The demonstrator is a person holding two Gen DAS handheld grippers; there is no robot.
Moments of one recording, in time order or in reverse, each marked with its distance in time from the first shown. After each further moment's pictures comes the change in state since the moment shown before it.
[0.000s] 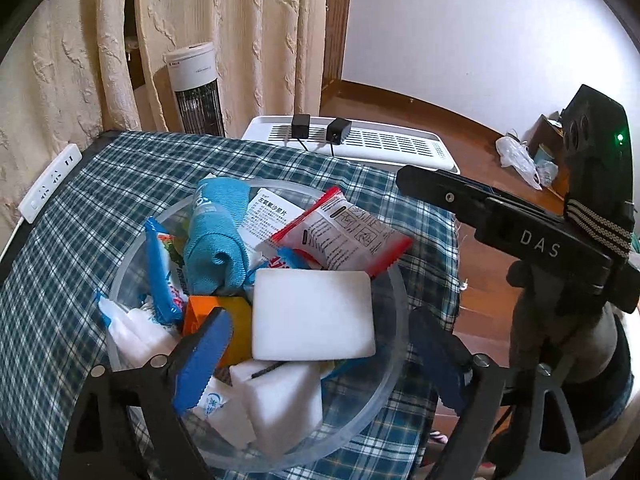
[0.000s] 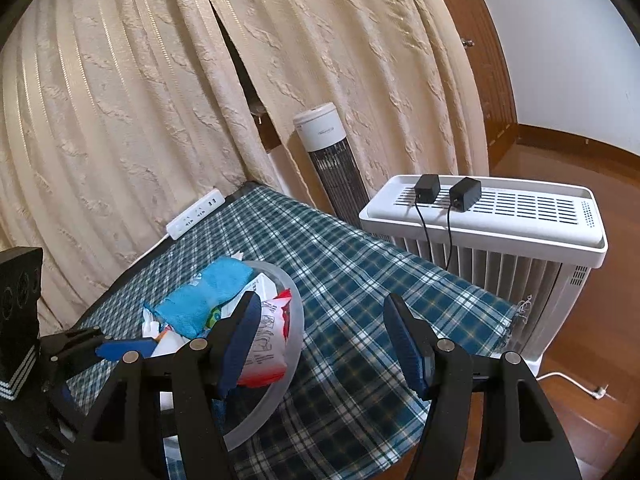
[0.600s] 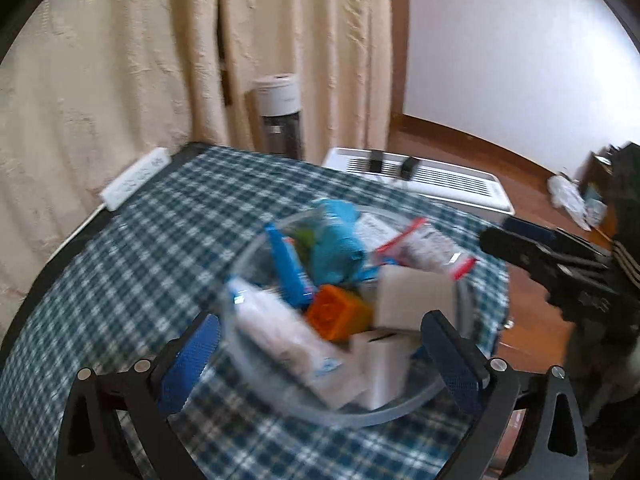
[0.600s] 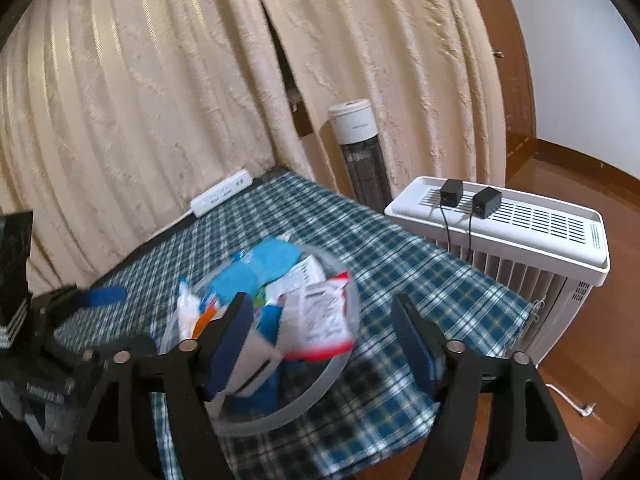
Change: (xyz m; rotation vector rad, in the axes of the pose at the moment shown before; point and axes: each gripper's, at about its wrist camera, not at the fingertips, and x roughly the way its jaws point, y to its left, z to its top) left arm -0.057 0.038 -0.019 -0.108 -0.124 0.225; right arm -0.025 0.052 -0.007 -0.117 0.051 0.026
